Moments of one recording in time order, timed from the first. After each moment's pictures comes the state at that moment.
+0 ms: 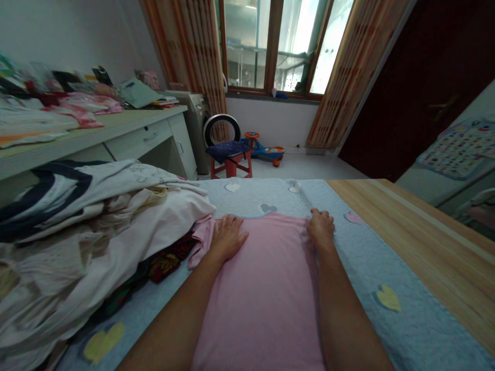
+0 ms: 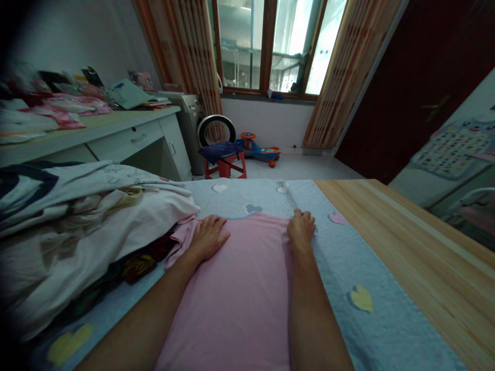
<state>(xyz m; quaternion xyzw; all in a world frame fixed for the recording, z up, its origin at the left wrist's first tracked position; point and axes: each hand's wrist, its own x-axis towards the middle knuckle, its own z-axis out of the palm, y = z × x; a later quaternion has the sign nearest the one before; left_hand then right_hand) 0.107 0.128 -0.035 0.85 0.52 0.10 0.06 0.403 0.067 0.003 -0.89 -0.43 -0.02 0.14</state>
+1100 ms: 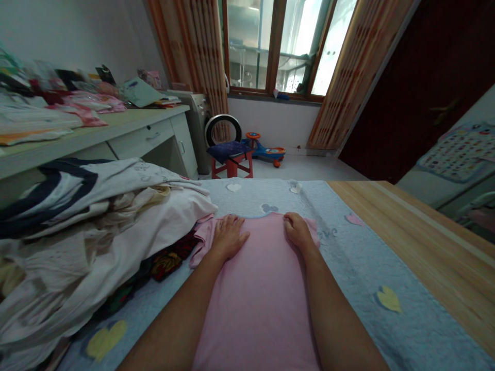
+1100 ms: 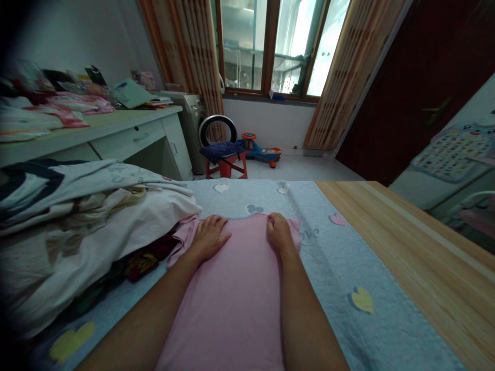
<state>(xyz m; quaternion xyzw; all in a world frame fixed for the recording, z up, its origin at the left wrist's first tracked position) 0.106 0.127 -0.030 0.85 0.52 0.10 0.07 0.367 0.088 -0.029 -0.72 -0.61 0.10 0.32</state>
